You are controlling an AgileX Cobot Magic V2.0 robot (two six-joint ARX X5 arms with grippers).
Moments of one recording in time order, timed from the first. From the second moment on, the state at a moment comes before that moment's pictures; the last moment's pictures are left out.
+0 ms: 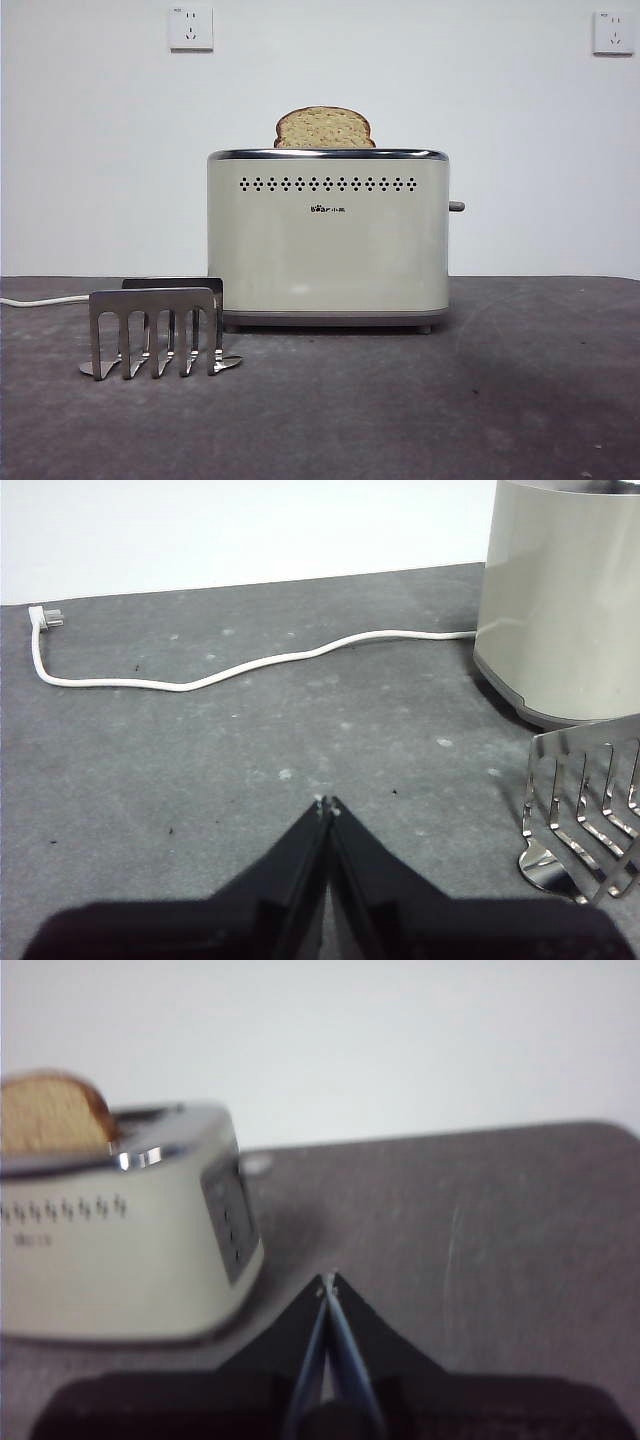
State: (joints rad) left arm -0.08 0.00 0.02 -0.19 -0.02 0.03; right arm 0.08 0.09 0.16 -0.11 -0.07 0.09
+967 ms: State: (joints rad) left arm -0.08 0.00 0.02 -0.19 -0.02 0.03; right arm 0.09 0.00 0.02 -0.18 -0.07 0.10
